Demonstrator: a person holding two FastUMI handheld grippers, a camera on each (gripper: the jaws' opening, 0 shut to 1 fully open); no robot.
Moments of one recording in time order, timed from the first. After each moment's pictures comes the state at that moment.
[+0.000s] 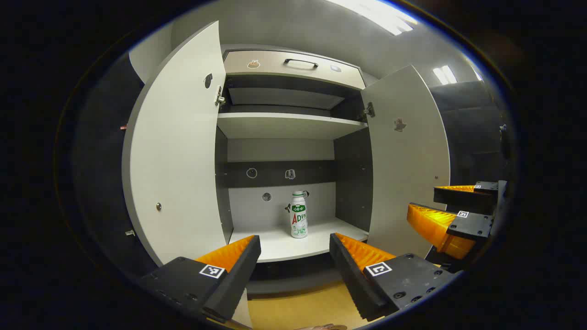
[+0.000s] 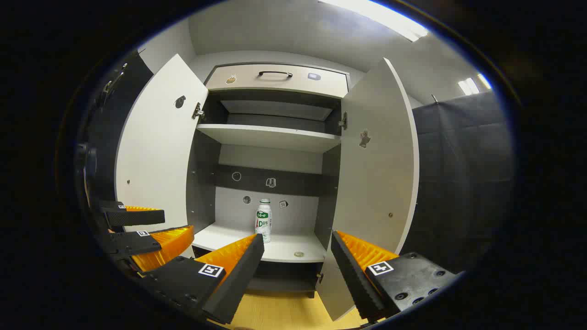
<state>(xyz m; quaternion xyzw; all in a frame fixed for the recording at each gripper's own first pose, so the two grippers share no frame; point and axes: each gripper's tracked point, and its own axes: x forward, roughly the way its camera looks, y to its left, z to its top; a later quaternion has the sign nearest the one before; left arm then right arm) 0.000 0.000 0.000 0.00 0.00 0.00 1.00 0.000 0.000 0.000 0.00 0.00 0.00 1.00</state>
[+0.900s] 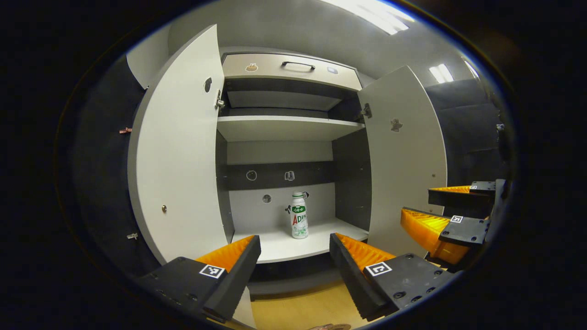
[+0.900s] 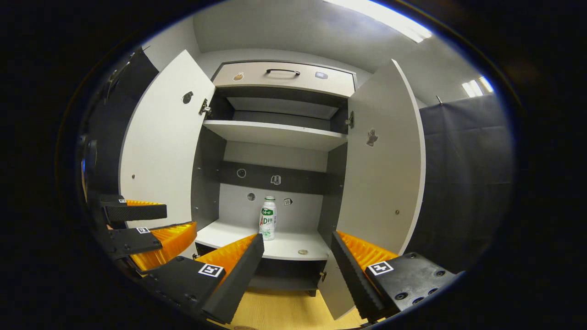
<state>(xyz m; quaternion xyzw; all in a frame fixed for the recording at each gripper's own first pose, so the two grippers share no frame) -0.002 -0.002 0.003 0.01 -0.01 0.00 1.00 0.000 0.009 -0.006 -0.01 0.00 0.01 1.00</state>
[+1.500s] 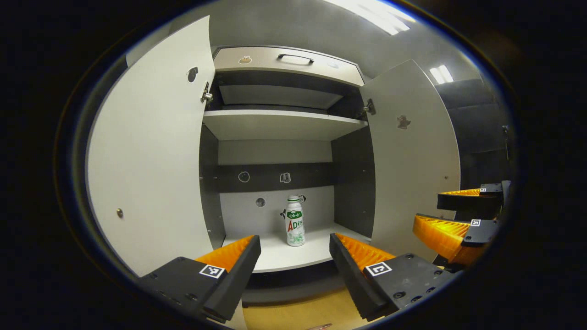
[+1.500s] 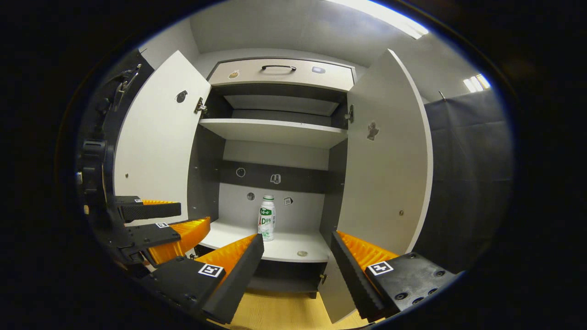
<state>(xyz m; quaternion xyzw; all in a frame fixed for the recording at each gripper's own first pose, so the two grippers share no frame) 0.071 -0.014 0.000 0.00 -0.02 0.00 1.00 0.031 -0.004 -0.016 0.00 0.01 0.05 1.00</state>
